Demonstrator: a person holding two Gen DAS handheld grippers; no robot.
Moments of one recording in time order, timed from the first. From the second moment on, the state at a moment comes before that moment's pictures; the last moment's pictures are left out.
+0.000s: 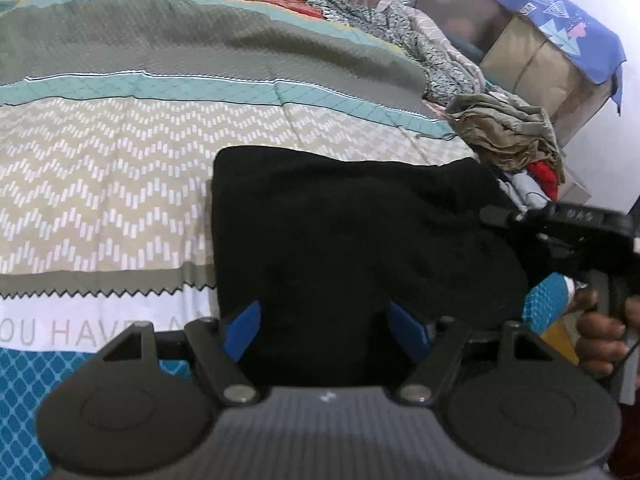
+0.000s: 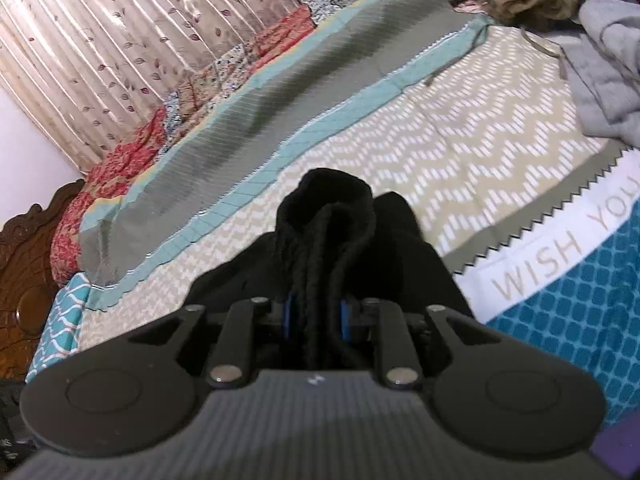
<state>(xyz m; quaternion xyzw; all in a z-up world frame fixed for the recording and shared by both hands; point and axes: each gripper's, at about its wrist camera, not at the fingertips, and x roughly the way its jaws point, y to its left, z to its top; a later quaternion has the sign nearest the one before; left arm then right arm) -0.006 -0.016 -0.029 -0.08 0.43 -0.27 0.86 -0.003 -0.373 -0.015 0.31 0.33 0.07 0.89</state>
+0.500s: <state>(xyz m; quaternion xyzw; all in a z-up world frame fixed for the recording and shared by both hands) -0.008 0.039 -0.026 -0.04 0.43 -0.15 0.89 0.015 -0.322 0.010 0.33 0.34 0.14 0.87</state>
